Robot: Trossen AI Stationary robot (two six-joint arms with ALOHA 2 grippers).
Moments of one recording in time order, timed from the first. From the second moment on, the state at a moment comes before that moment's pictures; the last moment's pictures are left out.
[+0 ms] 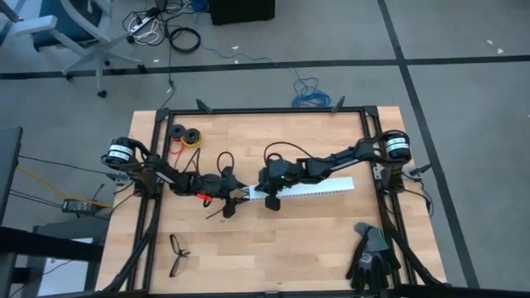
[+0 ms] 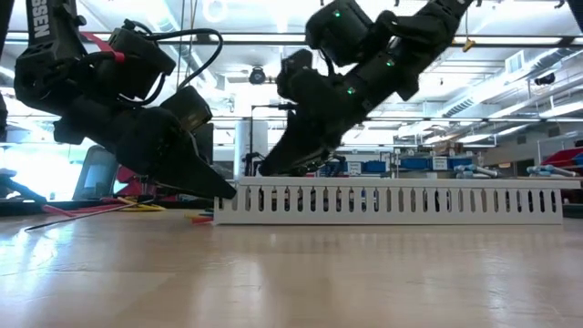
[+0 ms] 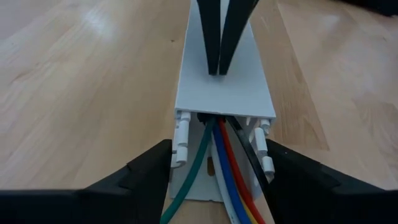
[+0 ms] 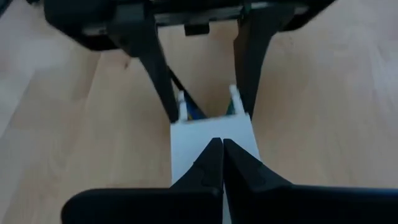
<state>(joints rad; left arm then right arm) -0.10 1.68 0.33 0.89 -0.14 -0.21 0.02 1.89 1.05 0.24 -0.07 0.14</state>
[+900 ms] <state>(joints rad) -0.10 1.68 0.34 0.87 -0.14 -0.21 0.03 1.86 1.12 0.04 -0.09 0.06</state>
